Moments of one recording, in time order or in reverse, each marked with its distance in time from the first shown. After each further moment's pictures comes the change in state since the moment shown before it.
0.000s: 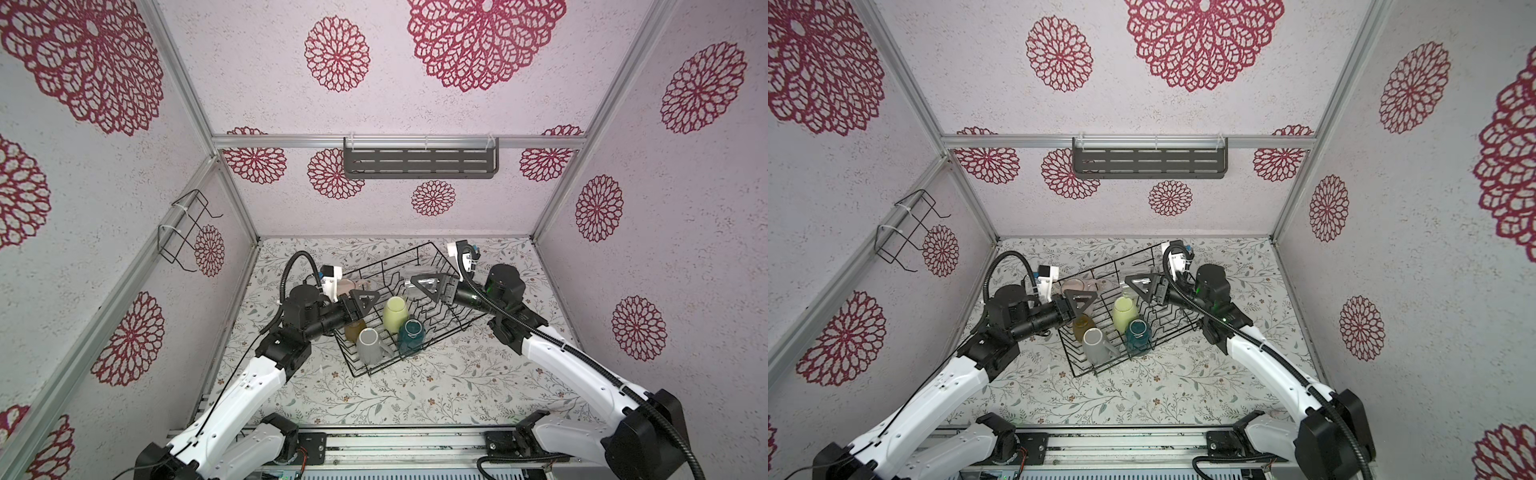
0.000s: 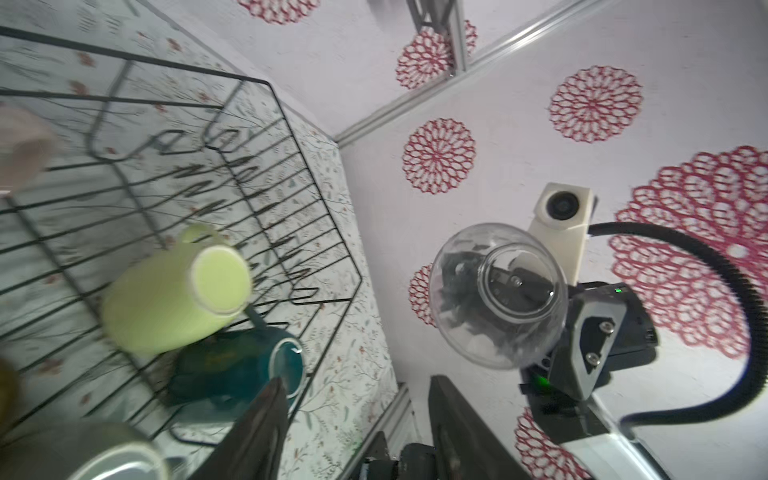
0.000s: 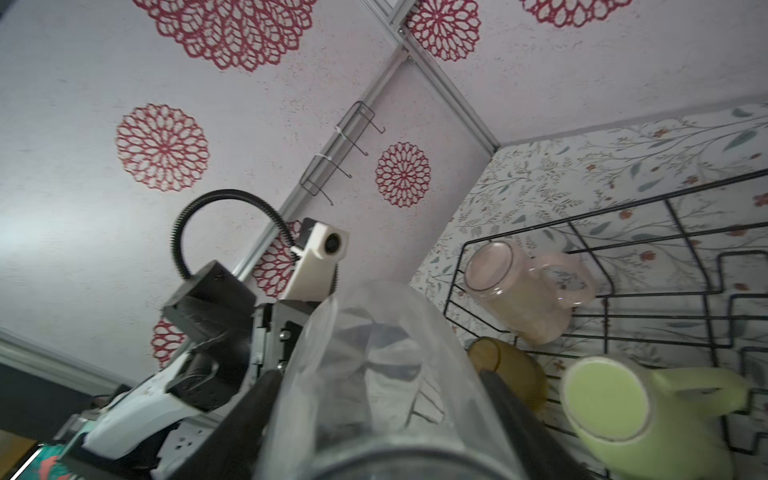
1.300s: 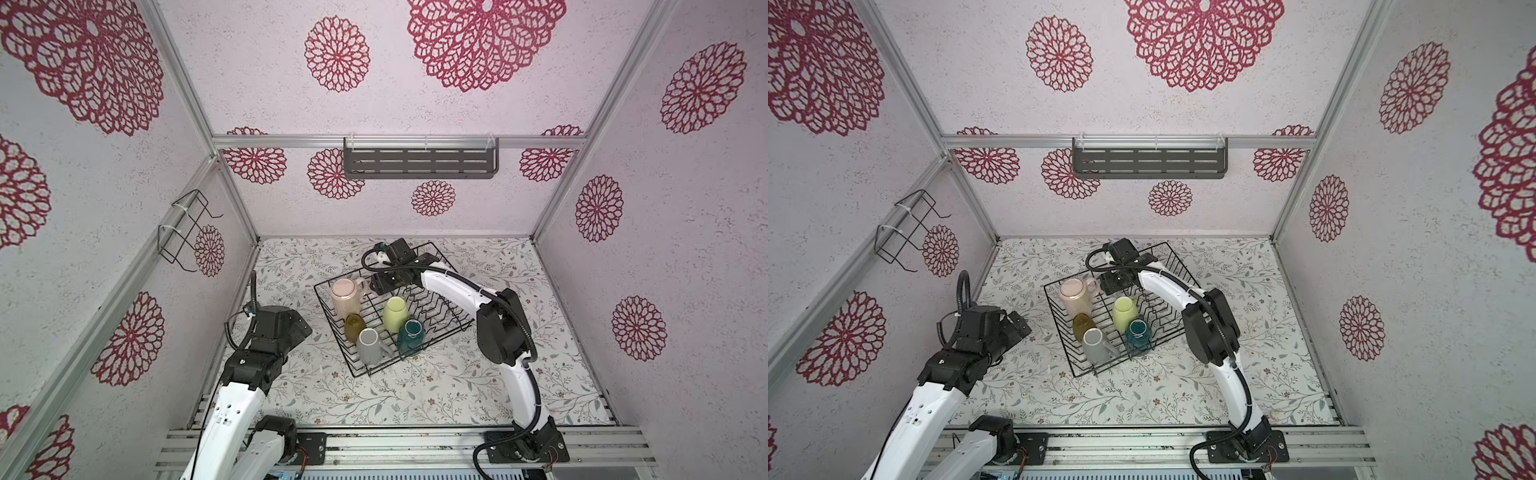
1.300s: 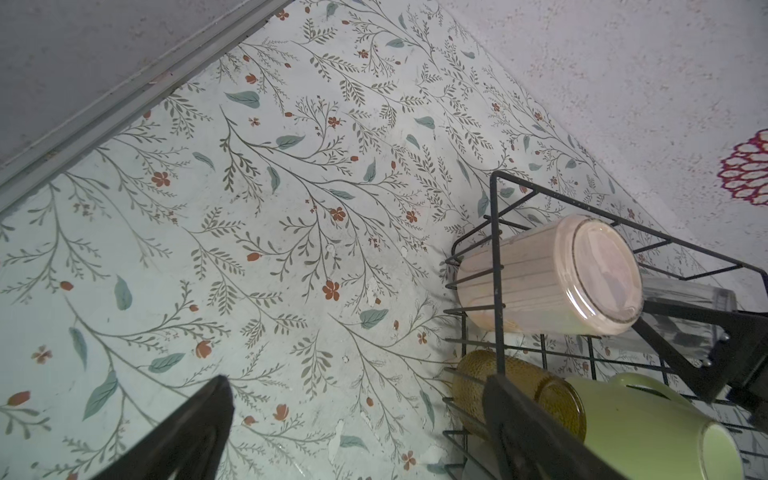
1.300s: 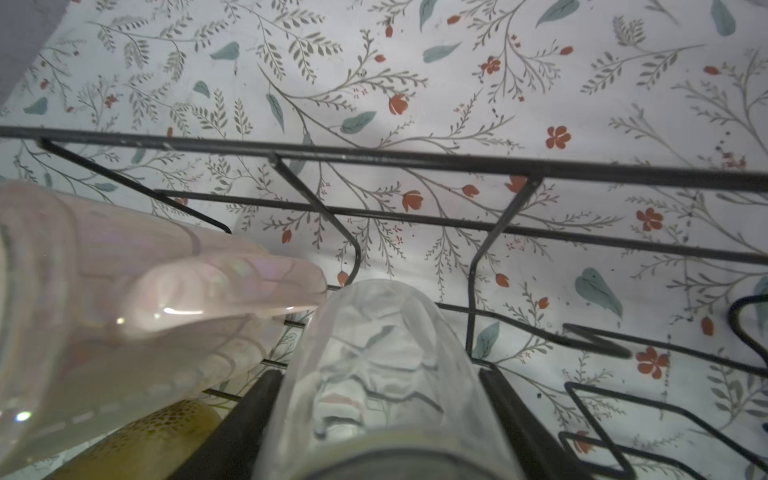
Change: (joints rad) left arm 0.278 -0.176 -0.023 -0.681 -0.684 0.162; right arm 0.166 0.991 1.019 -0.880 0.520 -0.621
